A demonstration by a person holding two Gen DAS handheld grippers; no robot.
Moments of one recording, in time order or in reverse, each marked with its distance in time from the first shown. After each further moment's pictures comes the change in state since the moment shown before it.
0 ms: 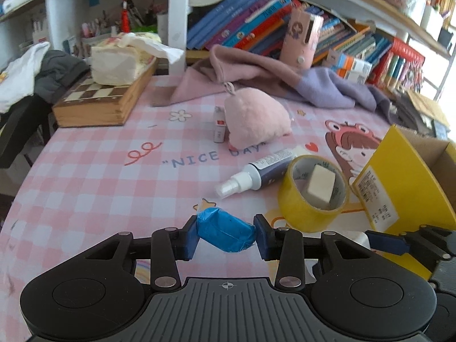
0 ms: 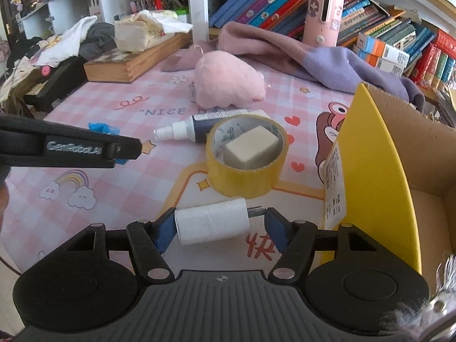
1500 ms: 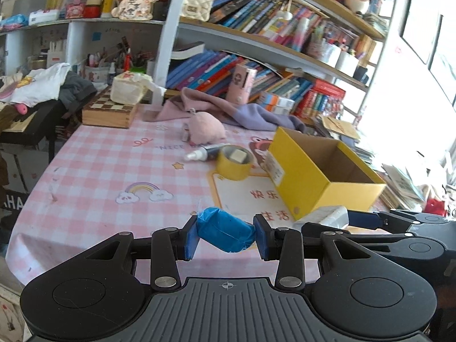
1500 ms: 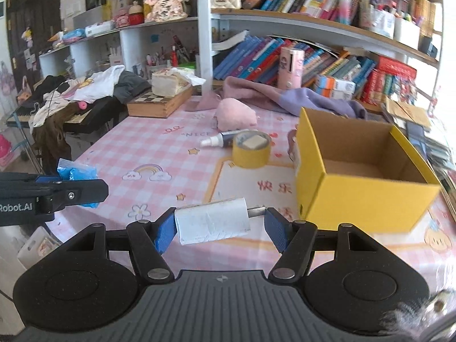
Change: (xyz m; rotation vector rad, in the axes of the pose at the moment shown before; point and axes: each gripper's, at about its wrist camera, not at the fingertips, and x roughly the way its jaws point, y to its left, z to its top) left arm -0.218 0.011 -0.138 0.007 -0.193 -0.220; right arm -0.210 0.074 -0.110 0.085 -0.187 -0.073
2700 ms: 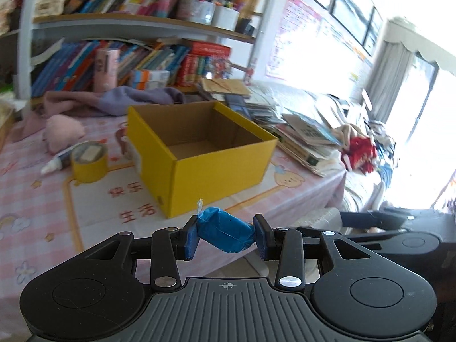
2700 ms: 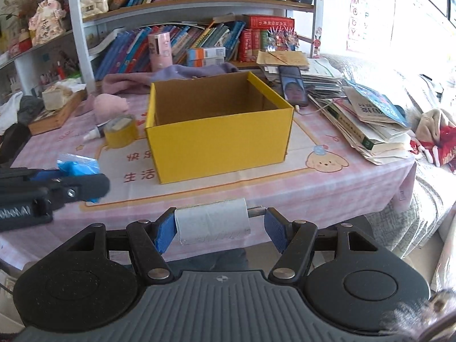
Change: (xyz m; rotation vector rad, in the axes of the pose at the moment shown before) left arm 0.064 -0.147 -0.009 0.286 0.116 -0.359; right arm -0.075 -0.120 -0.054 0.264 0.055 -0.328
